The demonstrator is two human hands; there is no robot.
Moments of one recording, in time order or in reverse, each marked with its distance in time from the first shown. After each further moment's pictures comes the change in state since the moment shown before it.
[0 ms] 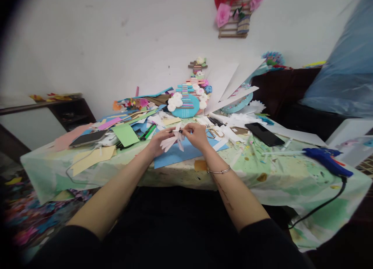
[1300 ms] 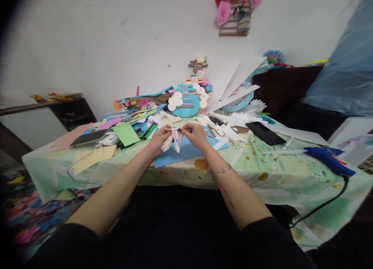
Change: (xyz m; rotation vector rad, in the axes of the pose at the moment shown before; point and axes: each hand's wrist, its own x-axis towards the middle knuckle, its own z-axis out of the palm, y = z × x) left_hand 0.000 -0.002 0.004 0.154 0.037 0.127; right_hand -0.001 -0.003 0.004 0.173 -0.058 0.070
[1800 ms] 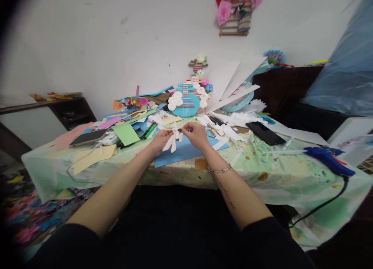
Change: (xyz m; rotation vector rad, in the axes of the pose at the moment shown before) left_hand 0.002 -0.002 0.004 0.077 -0.021 -0.104; right_hand 0.000 0.002 0.001 -0.042 0.069 -0.020
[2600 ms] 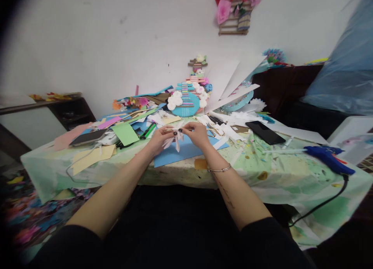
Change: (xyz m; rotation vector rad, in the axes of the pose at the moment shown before) left_hand -0.002 0.001 -0.006 -0.089 0.088 0.058; right_hand 0.000 0.000 -0.004 0.060 -0.005 0.074
